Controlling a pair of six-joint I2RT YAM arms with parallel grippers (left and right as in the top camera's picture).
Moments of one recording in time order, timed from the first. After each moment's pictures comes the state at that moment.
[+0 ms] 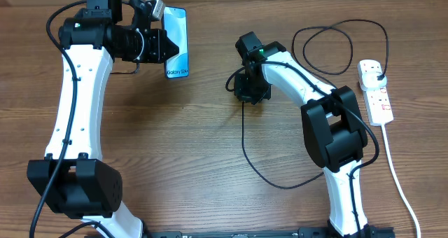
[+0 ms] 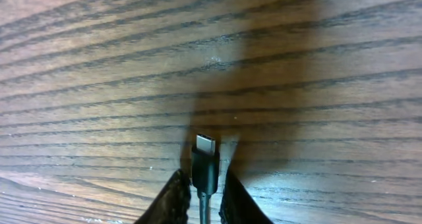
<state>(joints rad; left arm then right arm) -0.01 1.84 1.85 -1.11 0.63 0.02 0.44 2.29 1.78 -0.96 -0.16 0.51</state>
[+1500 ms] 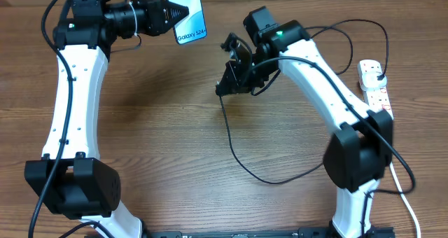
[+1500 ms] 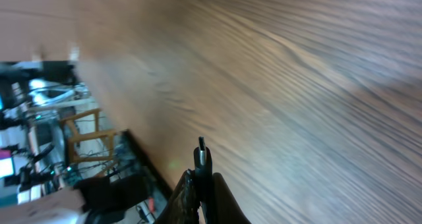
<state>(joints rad) 0.03 1.84 1.85 -0.65 1.06 -0.16 0.44 2.04 1.91 -1.18 -0.76 0.11</state>
